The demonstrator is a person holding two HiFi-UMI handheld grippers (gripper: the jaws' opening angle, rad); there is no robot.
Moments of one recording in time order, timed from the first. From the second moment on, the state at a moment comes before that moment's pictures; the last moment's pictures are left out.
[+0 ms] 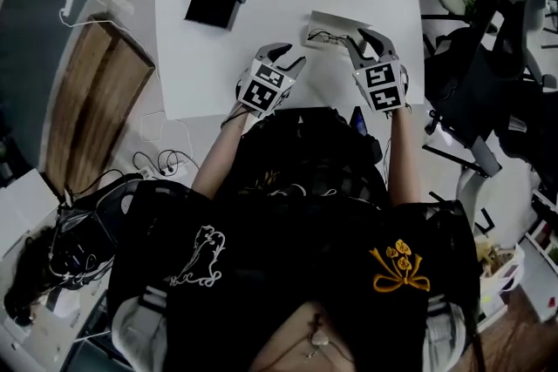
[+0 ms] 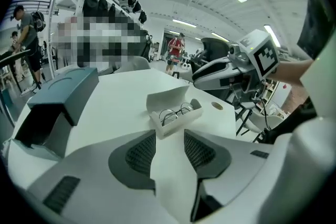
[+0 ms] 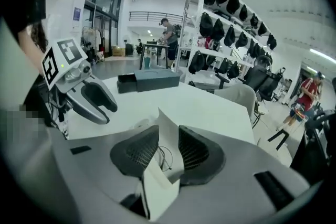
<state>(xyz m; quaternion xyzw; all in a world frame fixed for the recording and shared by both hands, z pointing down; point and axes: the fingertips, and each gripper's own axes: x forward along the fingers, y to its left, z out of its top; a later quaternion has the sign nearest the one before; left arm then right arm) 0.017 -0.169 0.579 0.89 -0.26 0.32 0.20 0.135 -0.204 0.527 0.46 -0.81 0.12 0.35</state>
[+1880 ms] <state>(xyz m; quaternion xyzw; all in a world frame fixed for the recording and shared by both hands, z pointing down) 0.085 0.042 0.460 0.90 -0.37 0.19 0.17 0.163 0.013 0.452 0.43 -0.88 0.19 0.13</state>
